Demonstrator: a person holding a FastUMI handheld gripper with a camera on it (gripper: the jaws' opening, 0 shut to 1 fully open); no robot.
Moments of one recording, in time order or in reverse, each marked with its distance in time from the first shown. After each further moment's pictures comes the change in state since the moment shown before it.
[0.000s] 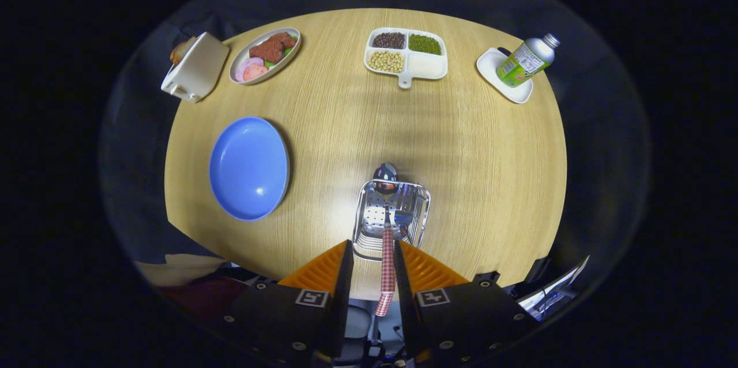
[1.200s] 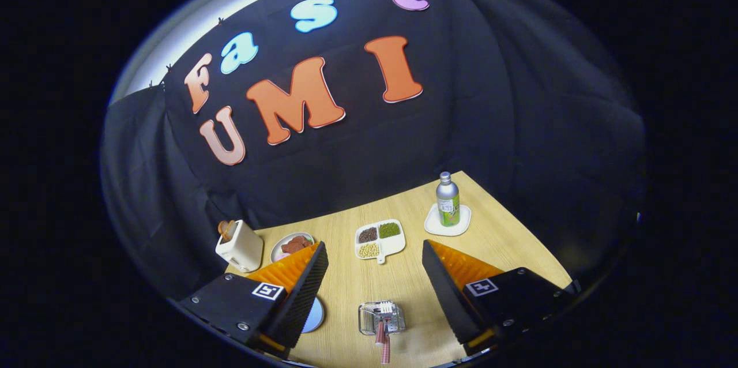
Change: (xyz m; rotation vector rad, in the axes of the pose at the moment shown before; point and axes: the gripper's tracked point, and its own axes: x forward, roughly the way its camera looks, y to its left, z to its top) arm -0.169 -0.084 0.059 0.323 -1.054 0.084
